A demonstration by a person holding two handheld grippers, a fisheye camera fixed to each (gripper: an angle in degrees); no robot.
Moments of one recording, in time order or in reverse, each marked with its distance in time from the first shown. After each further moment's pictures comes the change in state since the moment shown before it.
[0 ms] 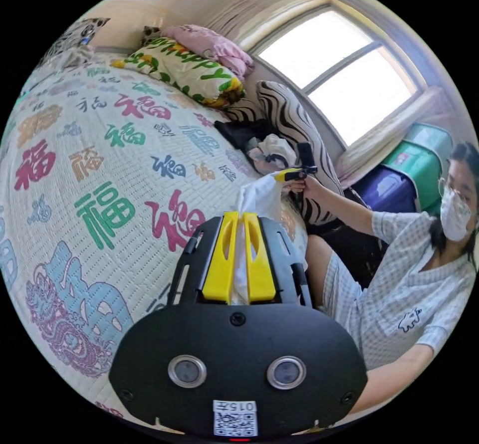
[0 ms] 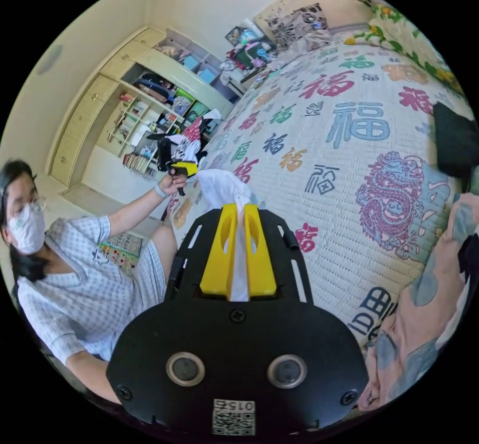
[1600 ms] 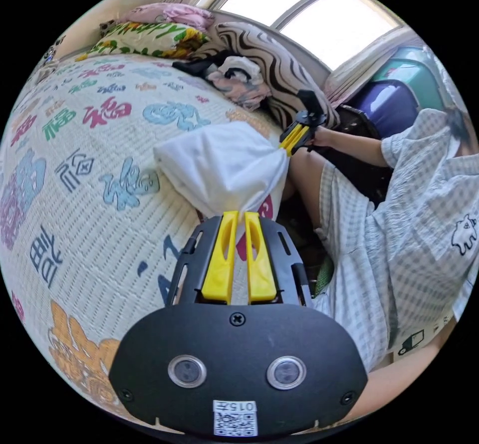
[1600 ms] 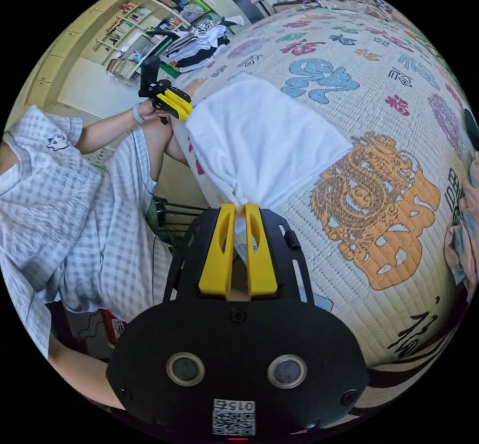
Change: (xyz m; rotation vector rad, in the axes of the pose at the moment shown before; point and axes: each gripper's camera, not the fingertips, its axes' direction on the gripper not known) left arm 0.176 0.174 0.114 -0.289 -0.083 0.060; right arm -0.099 0.191 0.162 -0.454 0.197 -0.134
